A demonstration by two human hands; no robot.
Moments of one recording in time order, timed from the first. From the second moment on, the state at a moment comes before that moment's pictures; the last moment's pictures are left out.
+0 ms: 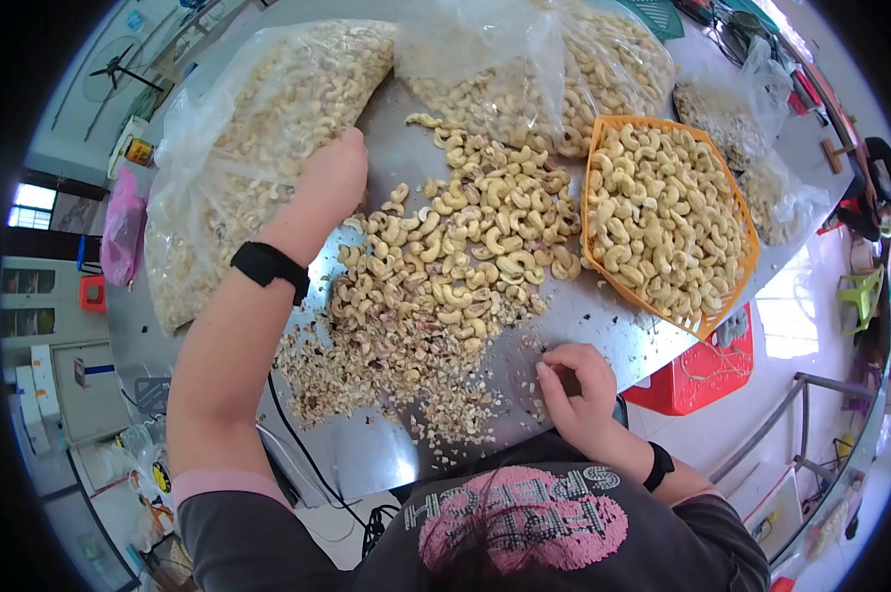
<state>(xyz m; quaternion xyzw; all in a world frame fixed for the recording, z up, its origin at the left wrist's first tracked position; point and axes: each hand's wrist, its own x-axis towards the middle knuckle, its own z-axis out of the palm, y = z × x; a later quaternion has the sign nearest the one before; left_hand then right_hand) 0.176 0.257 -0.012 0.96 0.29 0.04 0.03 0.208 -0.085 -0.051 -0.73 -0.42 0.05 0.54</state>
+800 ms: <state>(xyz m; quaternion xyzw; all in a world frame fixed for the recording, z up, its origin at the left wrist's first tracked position) 0.139 0.191 0.002 0.95 0.26 0.03 0.18 0.207 -0.085 -0.055 -0.73 -0.42 0.07 0.54</state>
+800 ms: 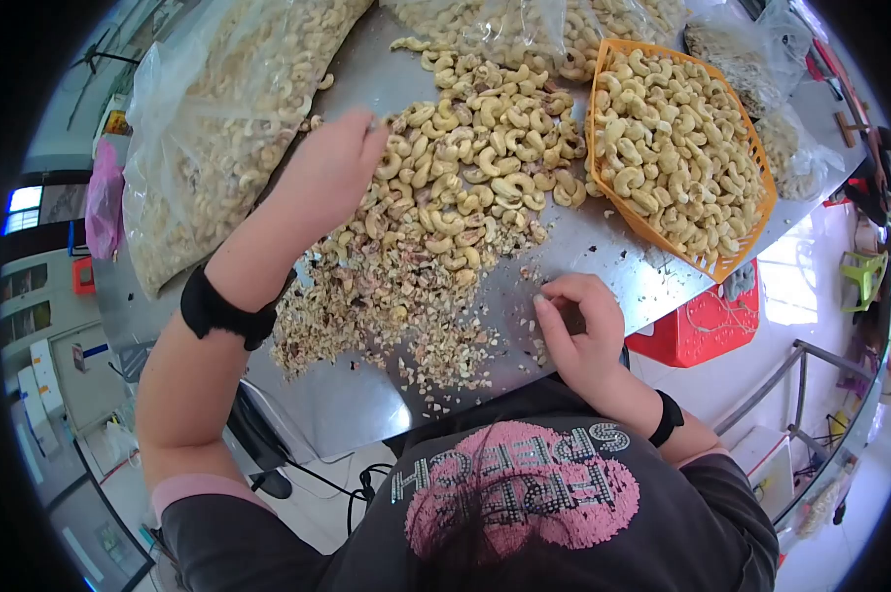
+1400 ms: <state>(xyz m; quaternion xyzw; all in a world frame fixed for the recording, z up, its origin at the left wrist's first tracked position) 0.070 0.159 0.030 0.85 0.36 -0.04 0.38 0.199 -0.027 -0.018 -0.72 -0.58 0.15 0.35</state>
